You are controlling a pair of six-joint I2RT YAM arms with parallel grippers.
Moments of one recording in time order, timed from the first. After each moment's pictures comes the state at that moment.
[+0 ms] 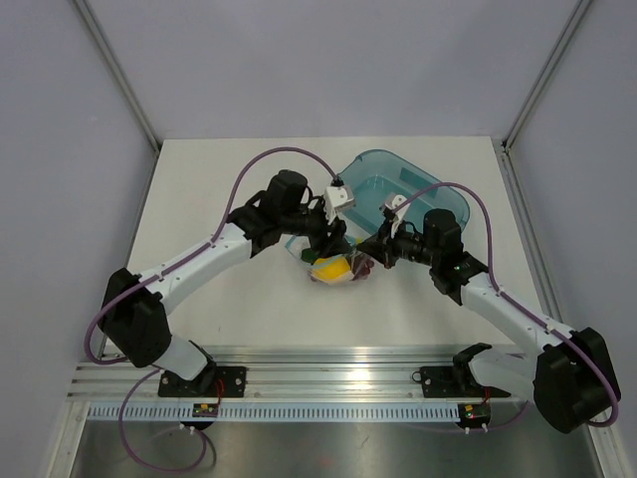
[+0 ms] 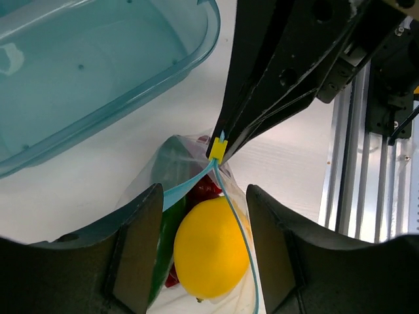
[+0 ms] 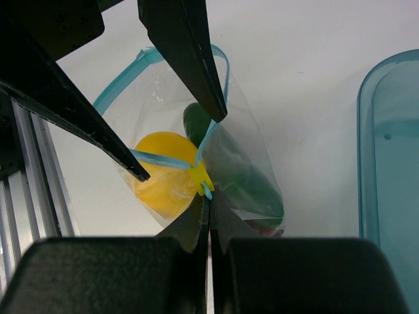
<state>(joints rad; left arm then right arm) -0.69 1.49 1.23 -0.31 0.63 0.23 0.45 1.12 0.64 0.20 -0.62 -0.03</state>
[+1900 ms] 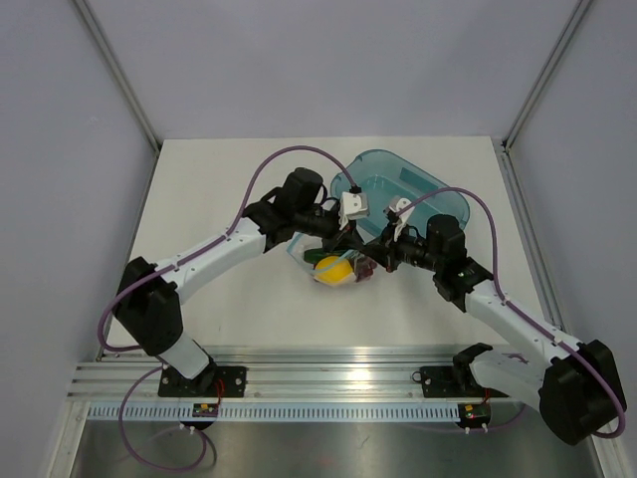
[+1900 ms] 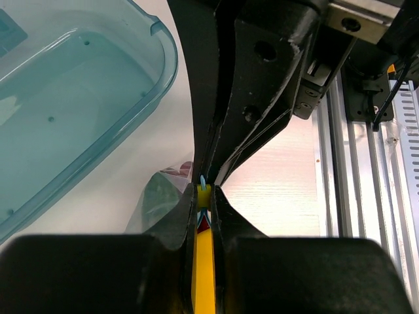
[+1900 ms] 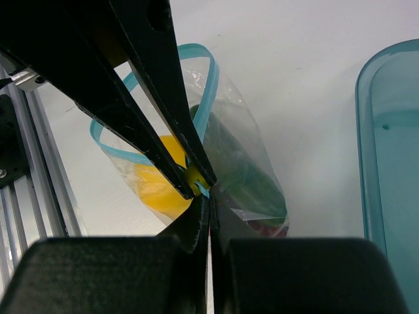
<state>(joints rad) -0.74 1.58 1.30 -0.31 0.75 0.36 0.46 1.05 0.61 0.17 -0.58 0.01</state>
